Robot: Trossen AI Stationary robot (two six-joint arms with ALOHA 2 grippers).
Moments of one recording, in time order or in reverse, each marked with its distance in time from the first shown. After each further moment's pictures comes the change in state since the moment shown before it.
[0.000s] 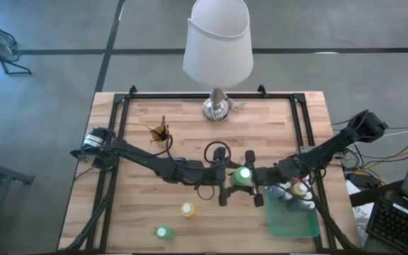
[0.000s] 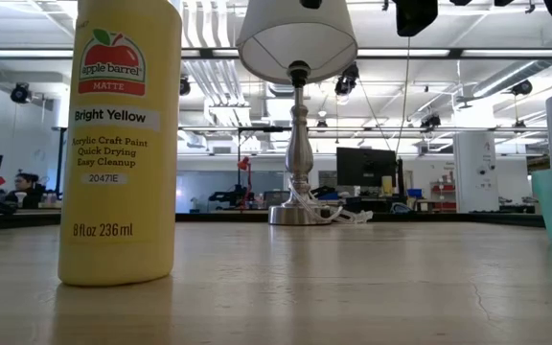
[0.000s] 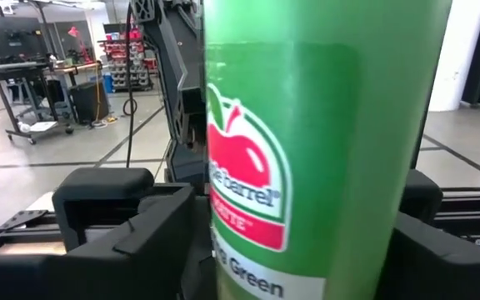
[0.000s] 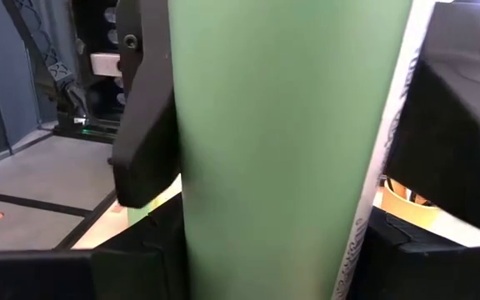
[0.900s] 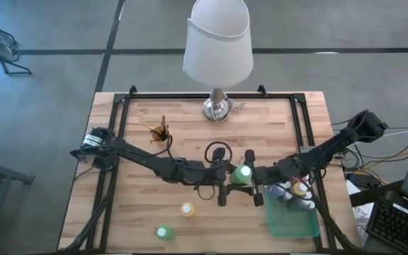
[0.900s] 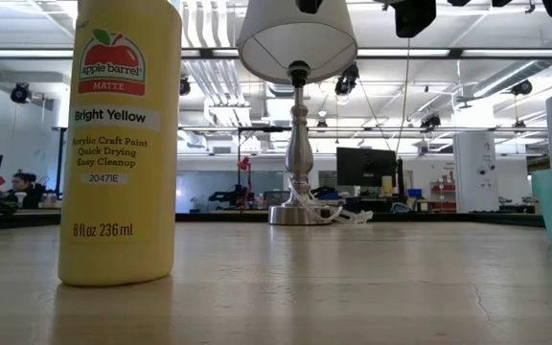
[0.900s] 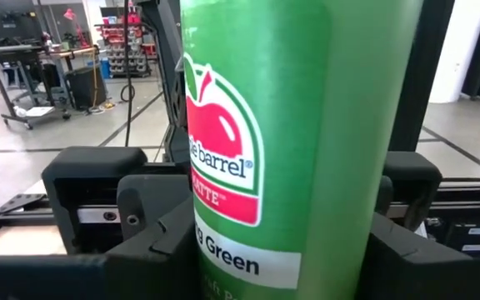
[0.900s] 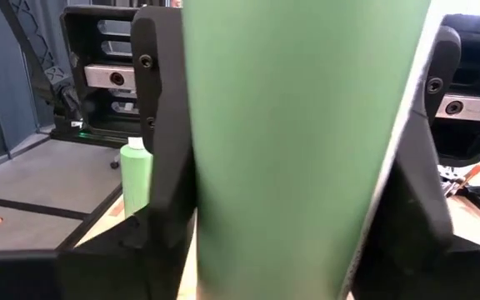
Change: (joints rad) left arm -0.002 -0.014 -0.002 -0.045 0.001 -0.029; right arm -0.001 0.000 0.000 -0.003 0.002 0.012
